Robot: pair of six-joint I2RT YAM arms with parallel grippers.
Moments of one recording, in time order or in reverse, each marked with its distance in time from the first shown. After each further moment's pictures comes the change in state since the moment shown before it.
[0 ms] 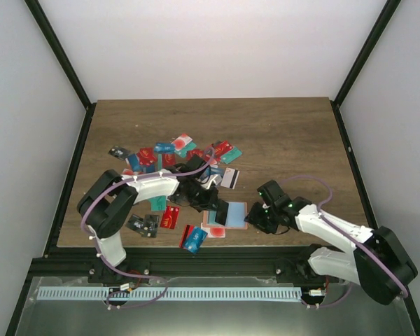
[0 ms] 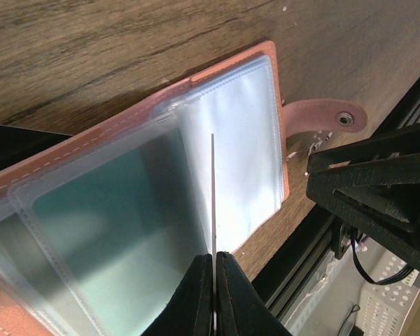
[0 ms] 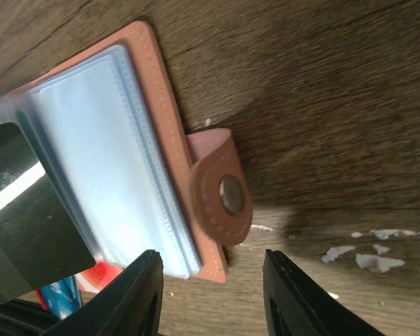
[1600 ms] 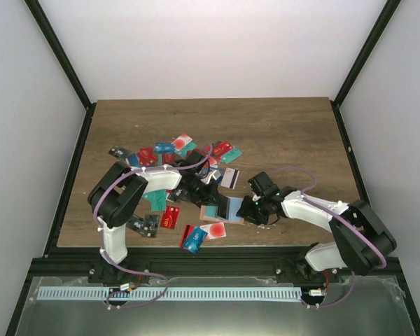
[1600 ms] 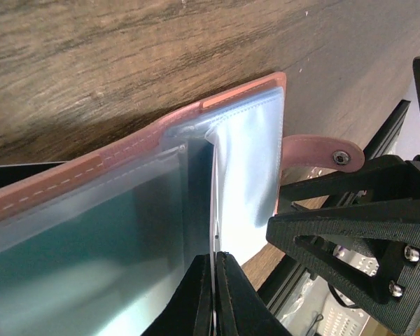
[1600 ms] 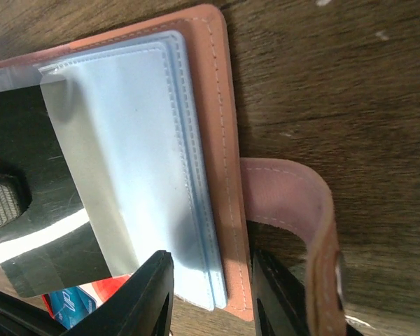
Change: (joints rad) left arm 0.062 0.121 0.056 0.055 0.085 -0.063; right arm -0.010 0.258 0.107 0.112 -0.054 -0.096
